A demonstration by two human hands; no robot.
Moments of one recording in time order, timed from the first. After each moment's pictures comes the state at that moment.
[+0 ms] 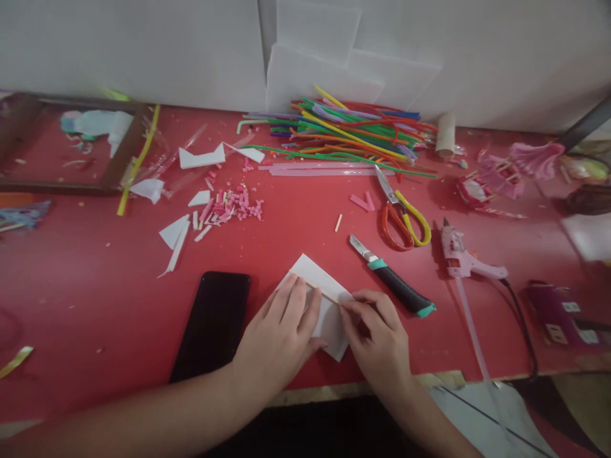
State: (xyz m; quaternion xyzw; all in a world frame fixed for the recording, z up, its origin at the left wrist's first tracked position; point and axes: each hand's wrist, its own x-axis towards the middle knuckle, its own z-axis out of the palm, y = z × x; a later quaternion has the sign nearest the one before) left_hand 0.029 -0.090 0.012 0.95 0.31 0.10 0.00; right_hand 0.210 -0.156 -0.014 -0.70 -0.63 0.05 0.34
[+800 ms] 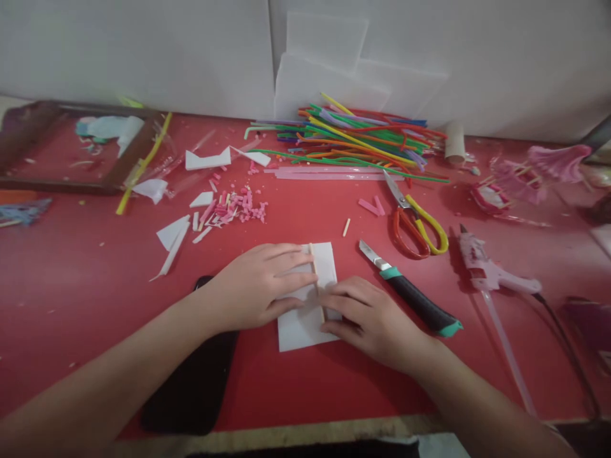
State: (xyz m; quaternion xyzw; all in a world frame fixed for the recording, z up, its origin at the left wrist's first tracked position) left_hand 0.005 0.013 0.002 0.98 0.13 0.12 0.12; right_hand 0.237 -0.096 -0.008 -0.44 -0.82 0.21 0.29
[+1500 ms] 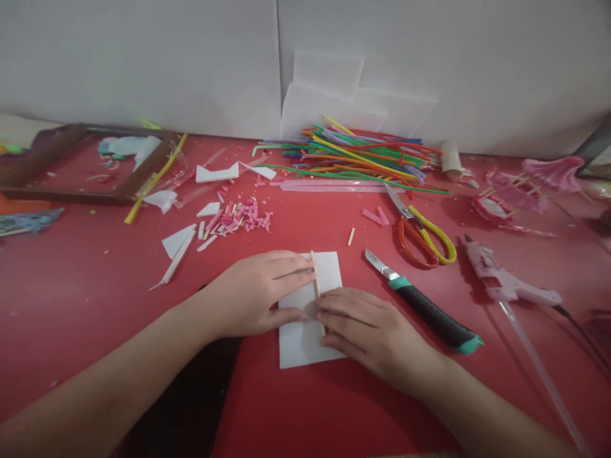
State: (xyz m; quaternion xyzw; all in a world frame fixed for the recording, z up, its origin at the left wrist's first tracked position) left_hand -0.001 0.017 0.001 0.97 0.15 0.13 0.12; right_hand 0.227 -0.091 -0.011 -0.38 -0.86 0.11 0.31
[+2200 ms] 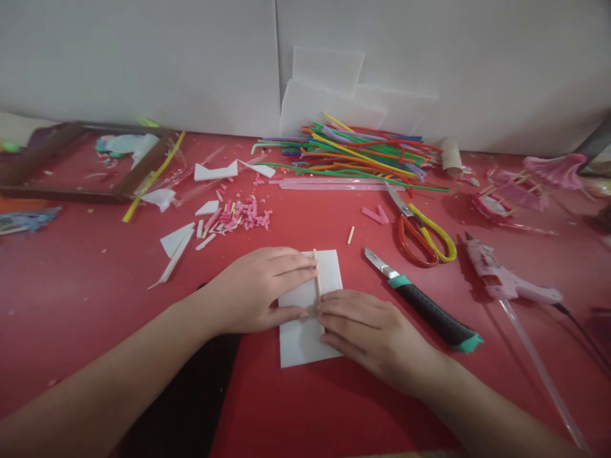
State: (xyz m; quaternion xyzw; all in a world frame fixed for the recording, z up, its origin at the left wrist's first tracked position) left_hand 0.002 0.019 0.000 0.97 0.15 0.14 0.12; right_hand 0.226 -0.094 -0.010 -0.38 -0.86 0.12 0.32
